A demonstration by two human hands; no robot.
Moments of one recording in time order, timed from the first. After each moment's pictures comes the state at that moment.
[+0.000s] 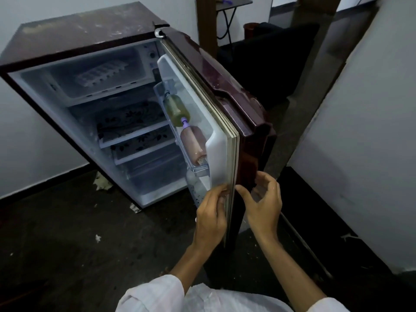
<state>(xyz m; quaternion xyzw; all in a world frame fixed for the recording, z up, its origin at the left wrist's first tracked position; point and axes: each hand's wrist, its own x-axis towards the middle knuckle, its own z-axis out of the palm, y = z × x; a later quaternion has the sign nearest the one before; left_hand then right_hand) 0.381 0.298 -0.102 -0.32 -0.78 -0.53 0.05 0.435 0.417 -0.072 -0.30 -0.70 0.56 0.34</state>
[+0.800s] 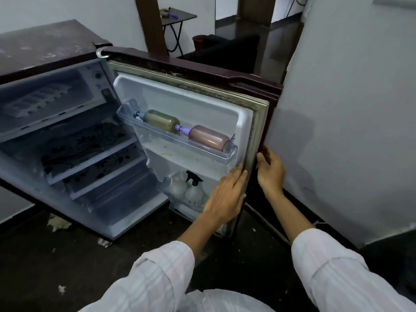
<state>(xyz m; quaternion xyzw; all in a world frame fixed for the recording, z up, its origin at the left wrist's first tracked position) 0.336 0.420 -0.089 -0.59 -0.78 -0.21 -0.04 0.394 0.571 -0.083 -0.43 -0.71 0.44 0.34</state>
